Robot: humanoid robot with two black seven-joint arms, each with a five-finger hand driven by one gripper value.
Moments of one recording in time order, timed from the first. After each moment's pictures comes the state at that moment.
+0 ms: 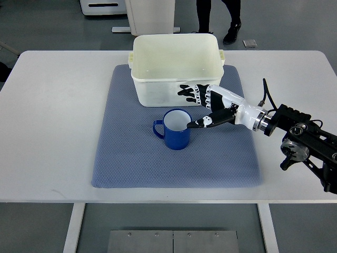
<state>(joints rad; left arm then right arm) -0.02 0.00 -0.59 -0.14 0.33 -0.04 -0.01 0.75 -0.31 0.56 1.03 -0.76 0.36 0.31</state>
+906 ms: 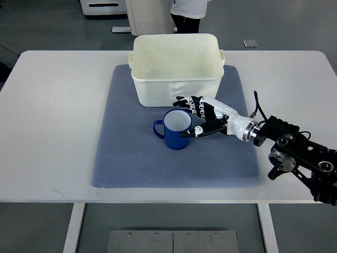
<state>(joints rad) -0.02 0.00 -0.59 -0.14 0.33 -0.04 -0.01 0.72 -0.26 0.52 1.03 -0.76 0.25 0.26</state>
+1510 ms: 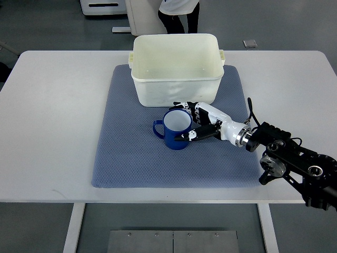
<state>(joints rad) -0.02 0.00 -0.59 -0.14 0.33 -0.04 -0.01 0.70 -0.21 0.51 1.01 -0.76 0.20 0.23</state>
